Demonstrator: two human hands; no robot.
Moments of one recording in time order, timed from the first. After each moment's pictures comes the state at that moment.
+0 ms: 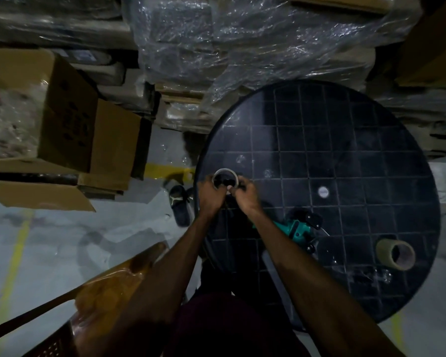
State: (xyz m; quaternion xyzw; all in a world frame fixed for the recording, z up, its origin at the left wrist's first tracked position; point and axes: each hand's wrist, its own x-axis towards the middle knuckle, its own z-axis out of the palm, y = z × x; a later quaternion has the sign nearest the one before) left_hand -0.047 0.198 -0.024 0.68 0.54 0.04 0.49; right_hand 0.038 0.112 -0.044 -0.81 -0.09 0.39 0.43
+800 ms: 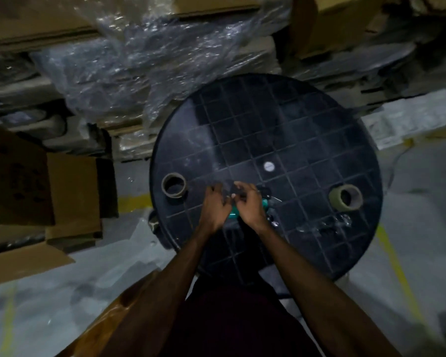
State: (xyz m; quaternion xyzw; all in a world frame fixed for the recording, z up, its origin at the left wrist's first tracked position) left_hand -0.002 0.046 0.025 0.85 0.28 -0.04 0.43; right_hand 0.057 -0.062 0.008 -0.88 -0.09 0.20 0.43
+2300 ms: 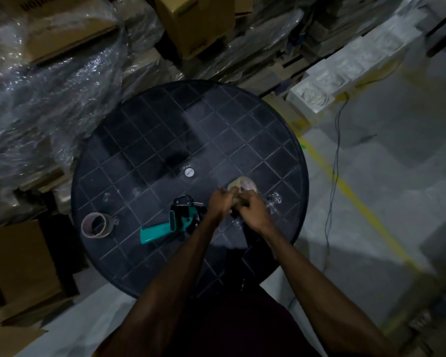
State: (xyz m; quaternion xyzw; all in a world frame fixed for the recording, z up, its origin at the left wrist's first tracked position) left_hand 0.129 -0.184 0.021 0.74 0.32 -0.22 0.55; right_hand 0.118 -0.310 0.015 -0.86 0.01 0.24 0.44
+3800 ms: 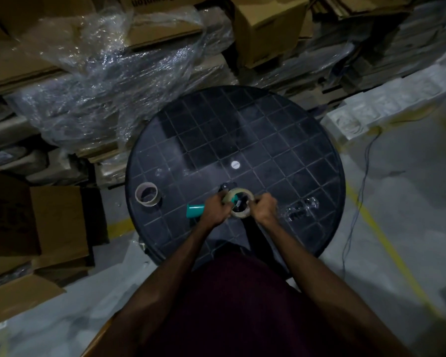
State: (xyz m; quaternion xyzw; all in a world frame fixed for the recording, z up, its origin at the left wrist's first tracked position) left_hand 0.011 -0.044 0.036 0.85 0.22 -0.14 0.46; right_hand 0.069 -0.198 0.019 -0.90 0.12 0.23 0.35
